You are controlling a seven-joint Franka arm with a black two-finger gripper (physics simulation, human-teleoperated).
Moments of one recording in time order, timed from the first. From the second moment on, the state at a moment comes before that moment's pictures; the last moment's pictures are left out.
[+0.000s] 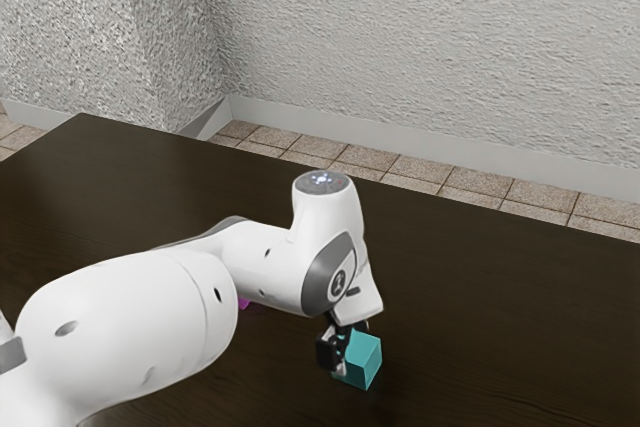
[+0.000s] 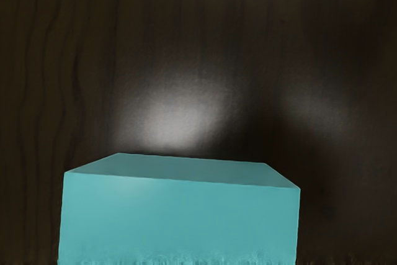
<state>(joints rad) 1.49 -0.71 -1.91 -2.08 -0.86 2.19 1.55</state>
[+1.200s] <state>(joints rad) 1.53 -0.79 -1.96 -2.06 -0.97 2.22 1.67</state>
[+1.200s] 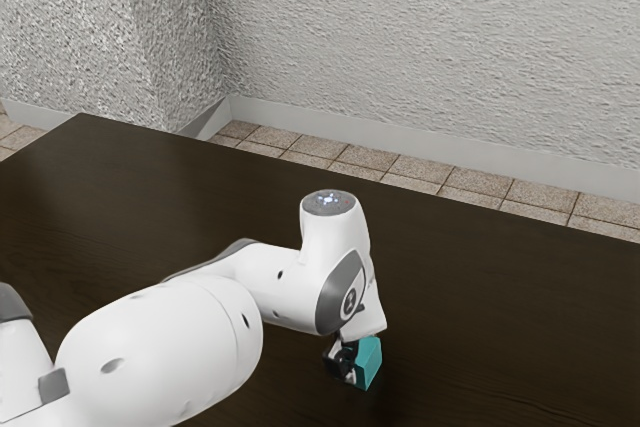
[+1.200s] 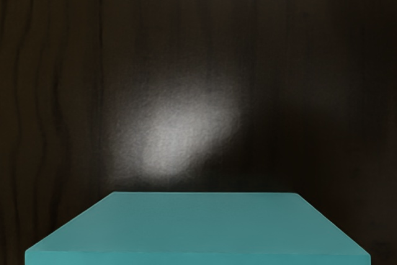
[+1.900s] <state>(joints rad) 1.00 -0.13 -1.14 -2.23 -0.43 2.23 1.67</state>
